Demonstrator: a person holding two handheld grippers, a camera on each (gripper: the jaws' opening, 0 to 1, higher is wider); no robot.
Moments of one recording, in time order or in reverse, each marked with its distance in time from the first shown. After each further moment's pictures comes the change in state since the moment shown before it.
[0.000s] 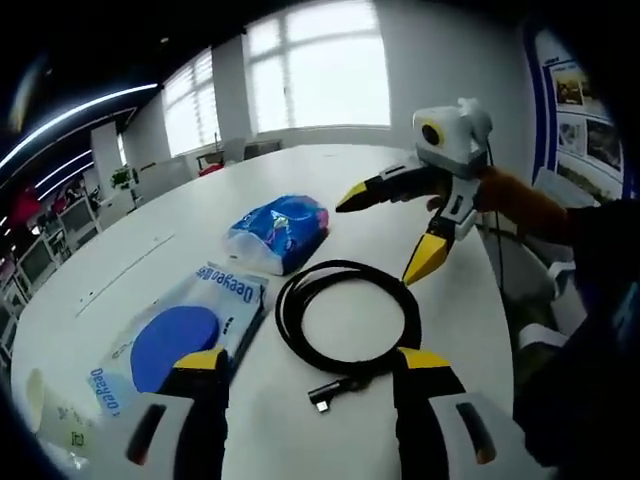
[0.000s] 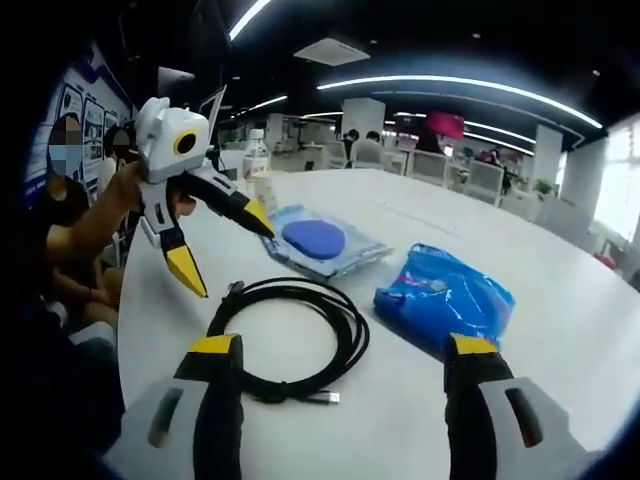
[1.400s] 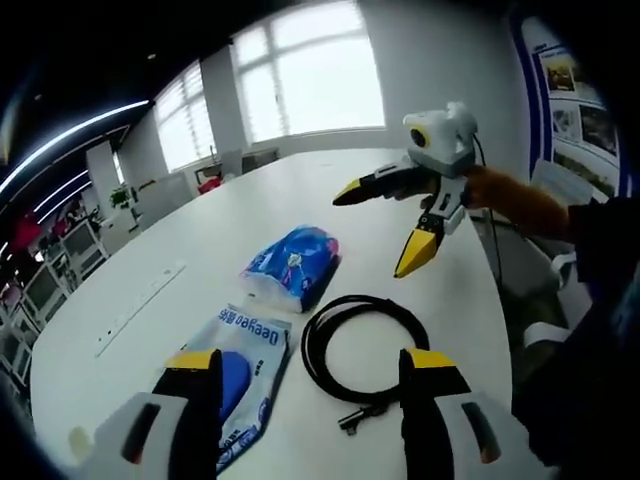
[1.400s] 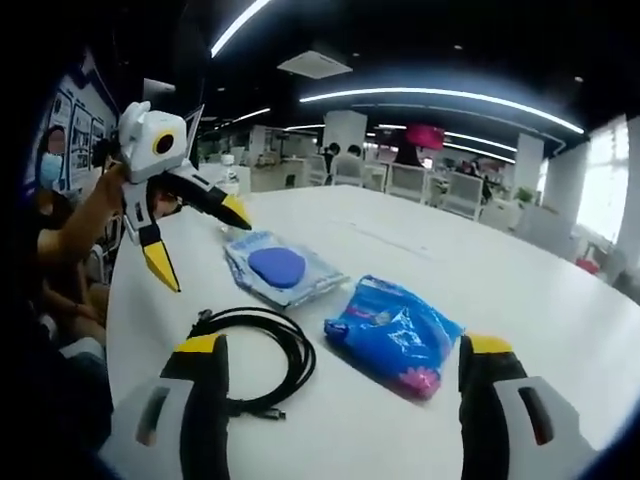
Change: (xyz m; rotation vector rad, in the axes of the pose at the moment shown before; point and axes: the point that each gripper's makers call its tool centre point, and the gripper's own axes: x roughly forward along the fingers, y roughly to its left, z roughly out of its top) left arm -0.013 0.024 0.045 0.085 -0.013 0.016; right arm -0.016 -0.052 0.032 0.005 -0.055 -0.069
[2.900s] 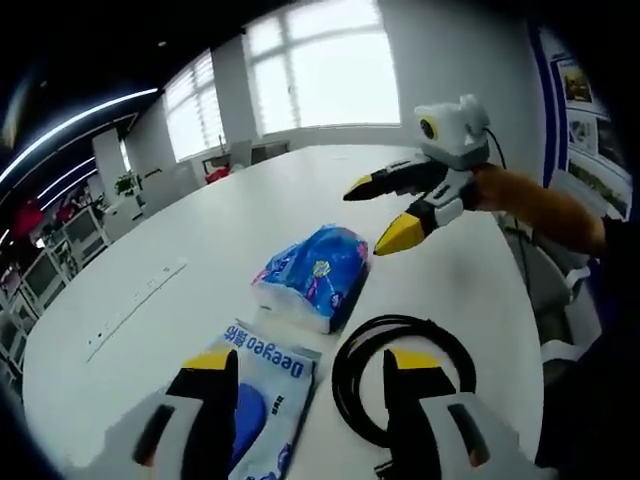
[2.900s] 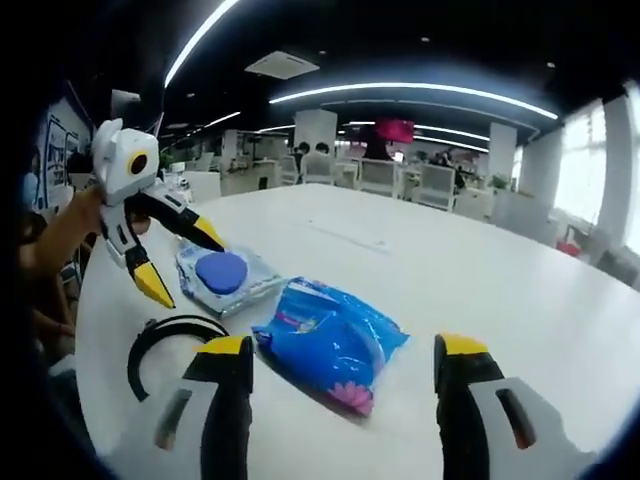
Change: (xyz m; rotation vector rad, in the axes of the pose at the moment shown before) left arm 0.045 0.023 0.012 -0.050 0.030 0.019; right arm 0.015 -0.046 -0.005 0.057 0.012 -0.085
